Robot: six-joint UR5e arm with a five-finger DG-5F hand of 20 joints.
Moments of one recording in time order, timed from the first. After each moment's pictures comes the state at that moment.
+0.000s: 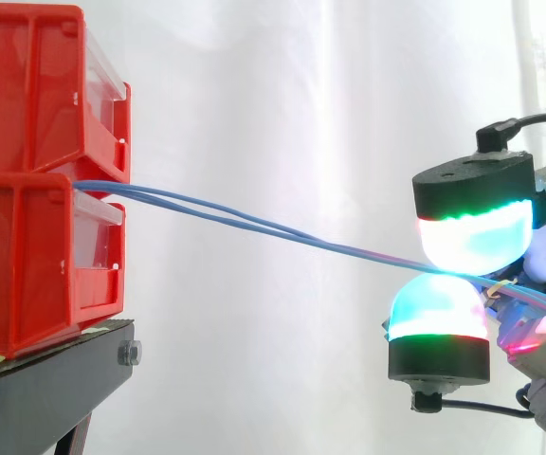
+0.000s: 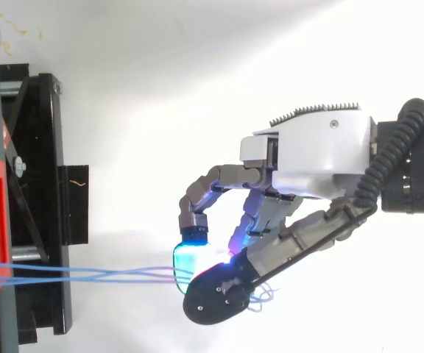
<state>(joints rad) 0.15 -2.28 -0.94 -3.62 -1.44 0.22</state>
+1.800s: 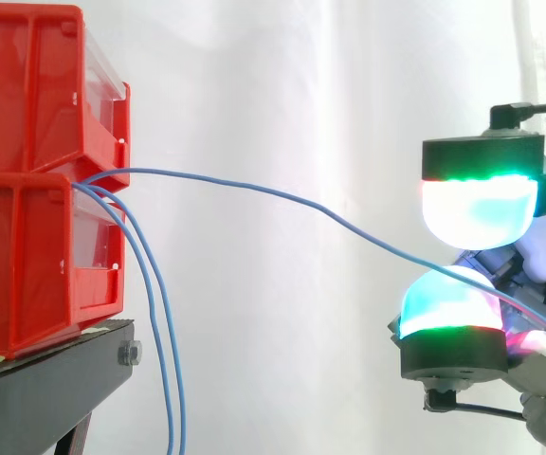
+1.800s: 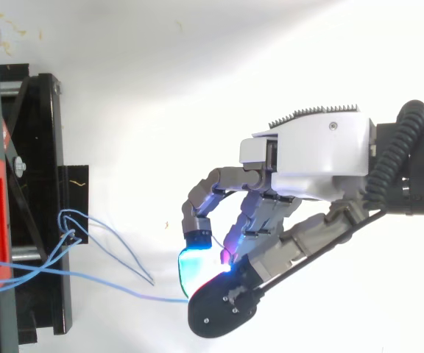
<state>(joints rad) 0.15 -2.28 -0.94 -3.62 -1.44 0.22</state>
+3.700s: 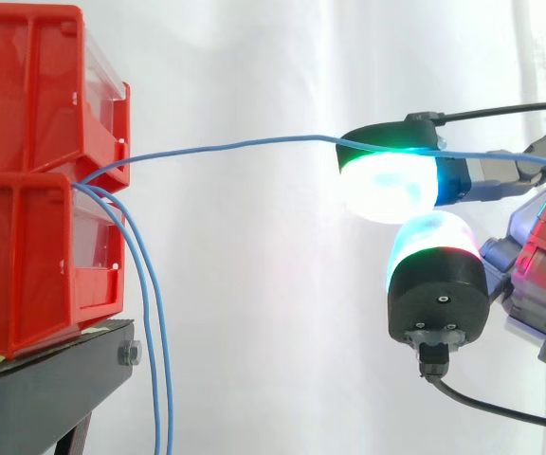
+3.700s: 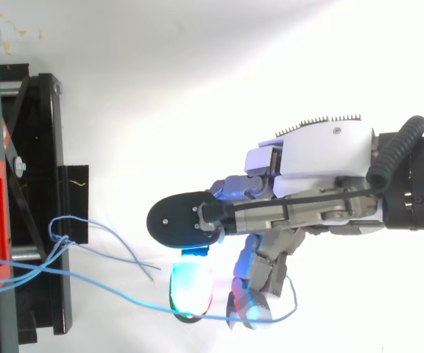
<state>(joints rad) 0.16 -2.28 -0.94 -3.63 -1.47 0.56</state>
